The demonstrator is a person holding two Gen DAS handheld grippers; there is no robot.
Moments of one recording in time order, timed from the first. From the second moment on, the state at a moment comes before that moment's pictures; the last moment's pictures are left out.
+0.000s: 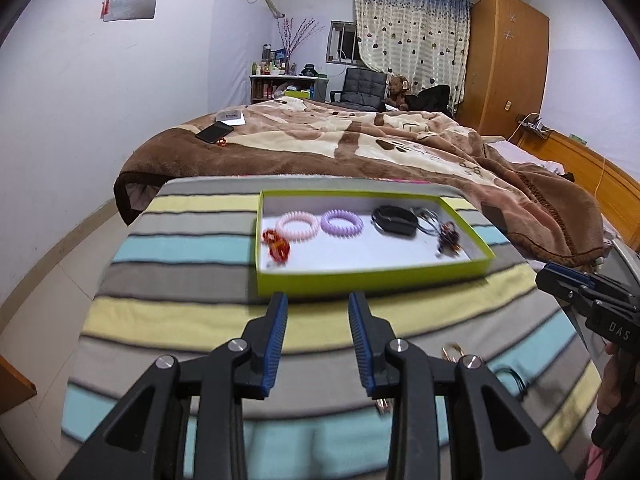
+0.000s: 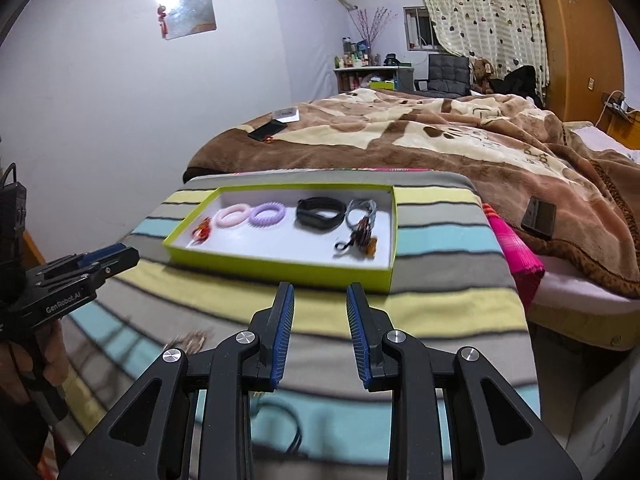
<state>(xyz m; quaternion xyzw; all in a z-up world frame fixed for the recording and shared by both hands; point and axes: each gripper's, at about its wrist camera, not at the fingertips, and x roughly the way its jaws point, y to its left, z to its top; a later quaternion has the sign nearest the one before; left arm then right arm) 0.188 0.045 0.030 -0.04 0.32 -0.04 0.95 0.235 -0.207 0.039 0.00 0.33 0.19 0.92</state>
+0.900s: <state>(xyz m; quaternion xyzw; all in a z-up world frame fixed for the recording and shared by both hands) 0.074 0.013 0.021 0.00 0.31 -0.06 0.95 0.121 -0.219 0.020 -0.01 0.34 0.20 0.92</state>
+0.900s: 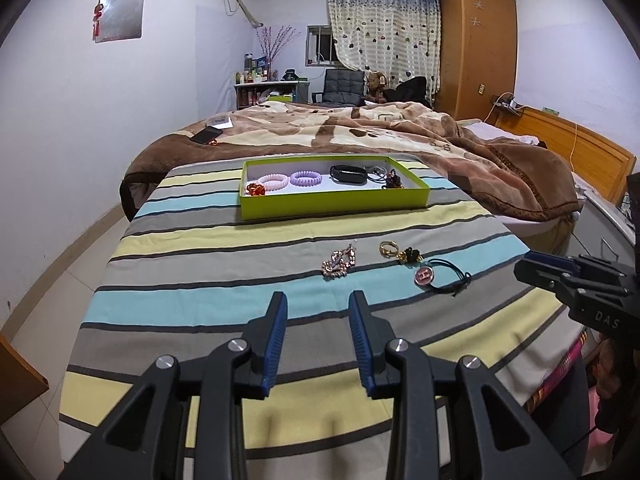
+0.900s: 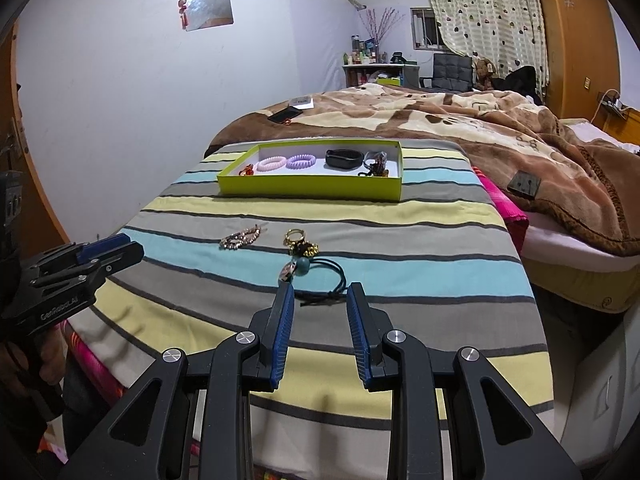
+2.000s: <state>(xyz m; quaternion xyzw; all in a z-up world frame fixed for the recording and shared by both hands) 0.174 -0.017 -0.010 0.04 0.38 -0.09 0.92 0.184 -0.197 -0.024 -0.01 0.42 0.17 0.89</state>
